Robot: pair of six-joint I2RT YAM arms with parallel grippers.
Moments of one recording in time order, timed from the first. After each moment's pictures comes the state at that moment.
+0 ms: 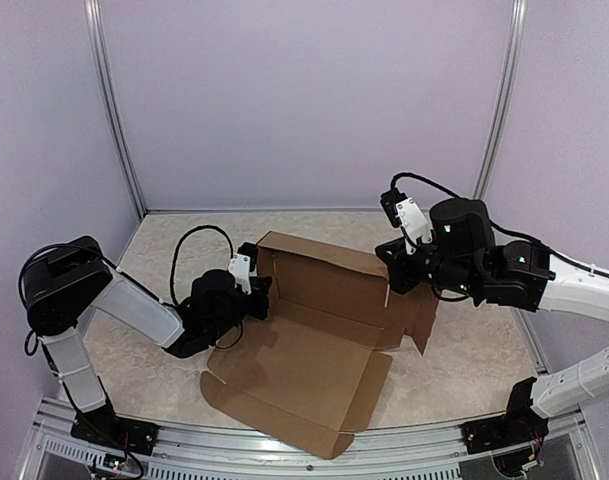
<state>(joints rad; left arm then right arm) -0.84 1.80 0.64 0.93 -0.31 -0.22 0.99 1.15 1.01 -0.28 0.34 0.14</state>
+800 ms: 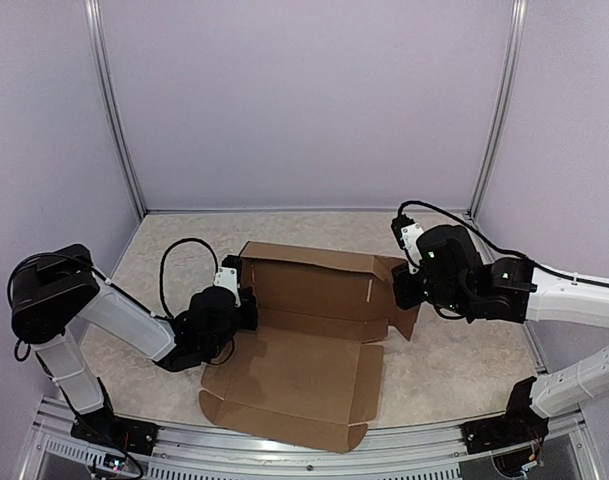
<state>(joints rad) -0.94 1.73 0.54 0.85 -0.65 -0.30 0.95 1.17 0.87 -0.32 0.49 0.26</state>
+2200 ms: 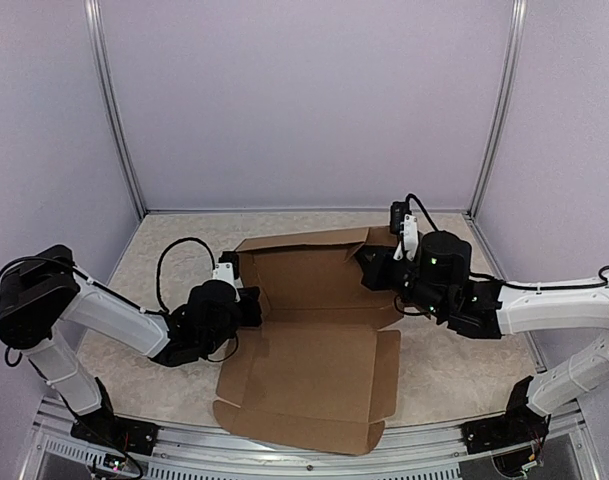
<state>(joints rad) -0.95 1.64 0.57 0.71 -0.57 -0.52 0.94 1.30 0.72 0.43 0.29 0.56</state>
